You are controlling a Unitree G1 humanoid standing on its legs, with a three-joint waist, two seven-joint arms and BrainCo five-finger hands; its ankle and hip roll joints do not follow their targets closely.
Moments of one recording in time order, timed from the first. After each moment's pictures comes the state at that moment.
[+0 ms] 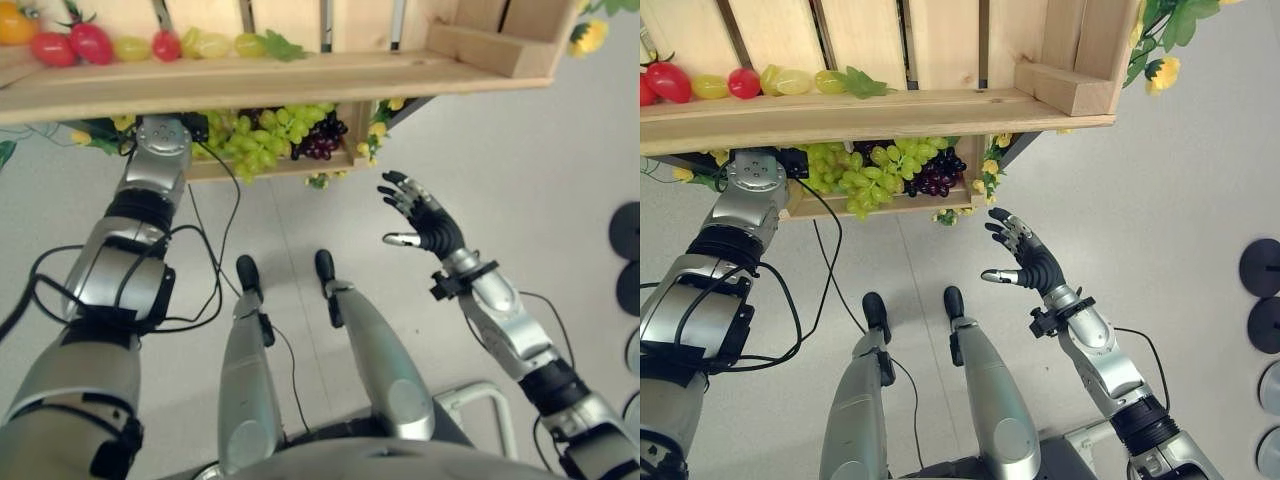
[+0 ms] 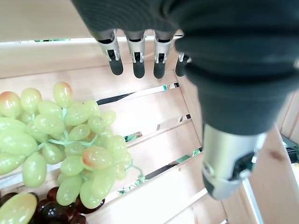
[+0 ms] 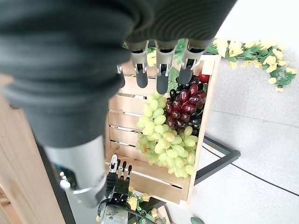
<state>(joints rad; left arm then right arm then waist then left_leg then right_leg) -1.14 0.61 -0.34 1.00 -0.33 -0.18 0.35 -0.19 -0.53 0.35 0.00 0.50 -0.26 0.12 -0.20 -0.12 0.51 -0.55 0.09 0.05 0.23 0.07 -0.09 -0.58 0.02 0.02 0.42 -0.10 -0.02</state>
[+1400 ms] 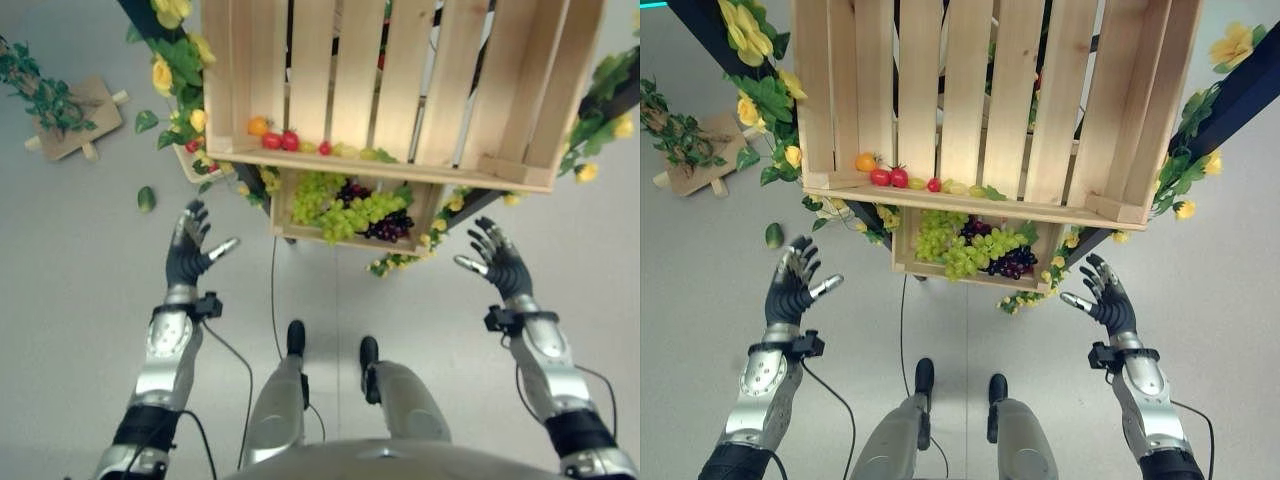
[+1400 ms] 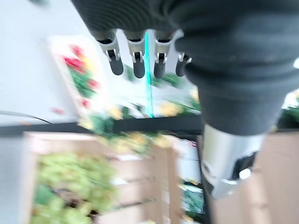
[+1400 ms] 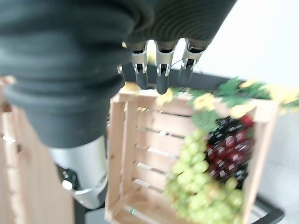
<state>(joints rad) 0.02 0.40 -0.02 0.29 -0.37 -0.38 0.10 0.08 -0.42 -0.05 0.26 0.42 -0.29 0.05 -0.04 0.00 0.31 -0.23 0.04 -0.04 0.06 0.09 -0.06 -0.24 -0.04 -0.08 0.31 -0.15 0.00</state>
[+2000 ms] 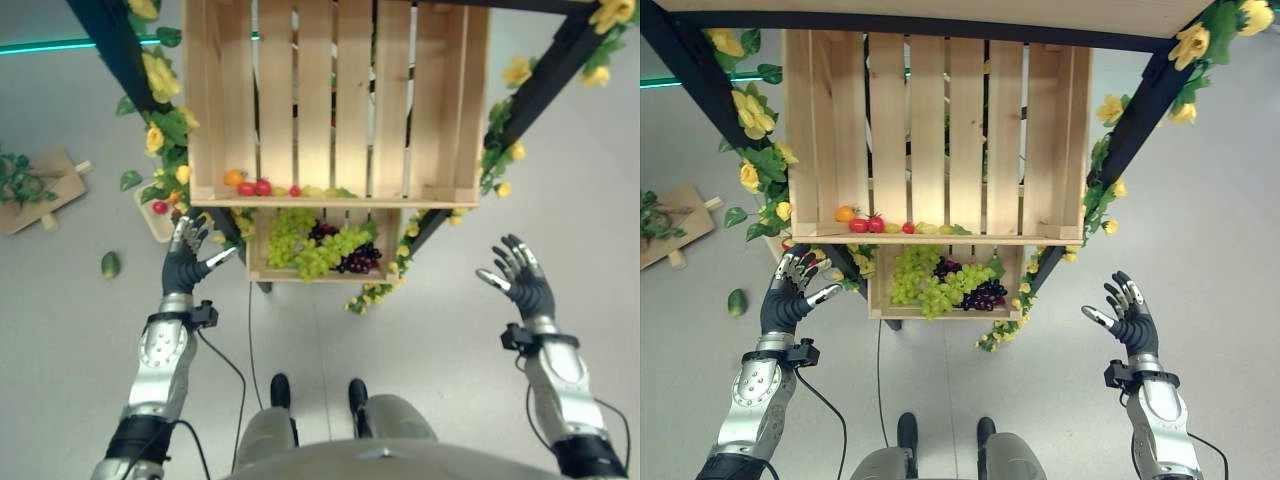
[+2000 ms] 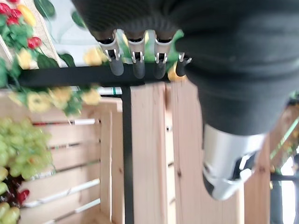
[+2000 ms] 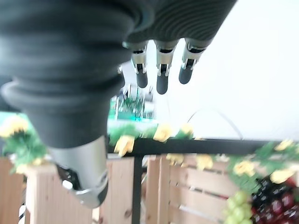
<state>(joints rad) 0.05 0.41 0.02 0.18 -0.36 -0.37 0.09 0.16 -0.37 -0.15 0.21 0.42 -0.30 0.05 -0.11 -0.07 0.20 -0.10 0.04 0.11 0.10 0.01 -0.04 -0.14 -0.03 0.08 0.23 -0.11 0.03</state>
